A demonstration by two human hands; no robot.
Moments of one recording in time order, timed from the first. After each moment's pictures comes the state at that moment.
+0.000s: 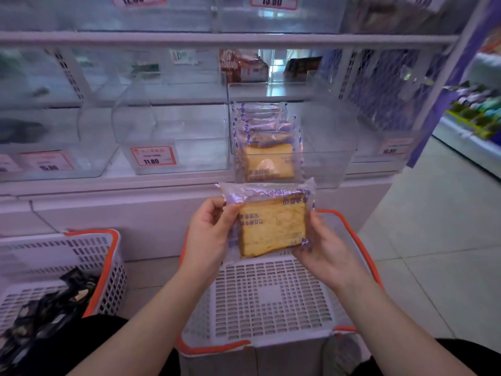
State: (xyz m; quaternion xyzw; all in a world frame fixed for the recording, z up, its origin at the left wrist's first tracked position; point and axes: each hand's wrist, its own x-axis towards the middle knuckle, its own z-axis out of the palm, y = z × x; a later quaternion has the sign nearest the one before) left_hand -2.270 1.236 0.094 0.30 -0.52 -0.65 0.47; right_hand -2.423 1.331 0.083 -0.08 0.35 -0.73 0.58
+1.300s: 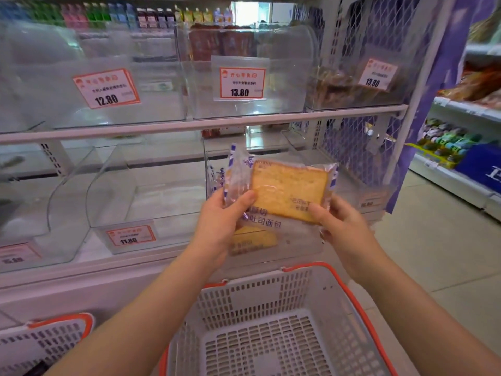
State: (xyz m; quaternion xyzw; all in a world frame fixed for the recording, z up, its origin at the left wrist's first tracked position) left_hand -2.362 1.159 0.200 0.27 -0.57 -0.69 0.36; right_hand -2.501 1.293 0.191 -0.31 0.64 -0.66 0.26
